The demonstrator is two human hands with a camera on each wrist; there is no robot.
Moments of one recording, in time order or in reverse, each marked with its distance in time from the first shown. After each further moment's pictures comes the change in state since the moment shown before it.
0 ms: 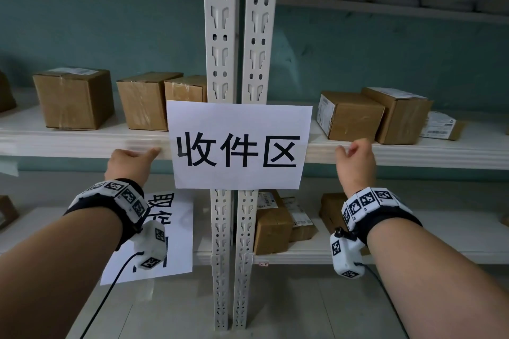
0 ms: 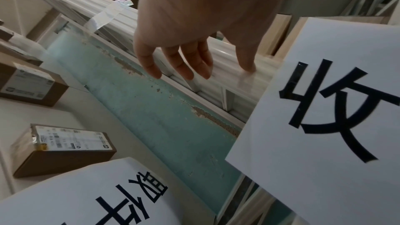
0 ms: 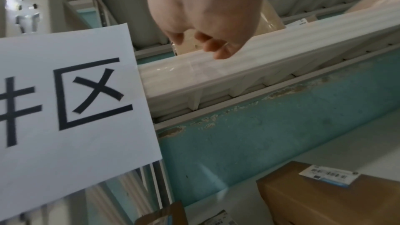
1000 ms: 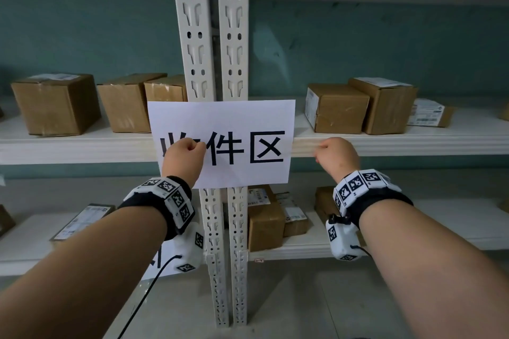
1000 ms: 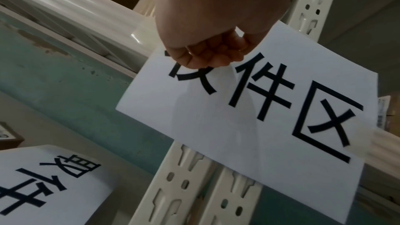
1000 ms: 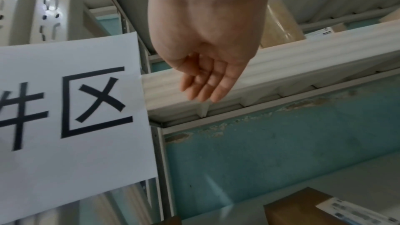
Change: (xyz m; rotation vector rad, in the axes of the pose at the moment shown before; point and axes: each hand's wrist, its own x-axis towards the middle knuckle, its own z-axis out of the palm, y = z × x) left_hand -0.072 0.053 0.078 -0.058 -0.186 0.324; right_hand 0.017 -0.002 -0.002 -0.314 -0.377 -0.029
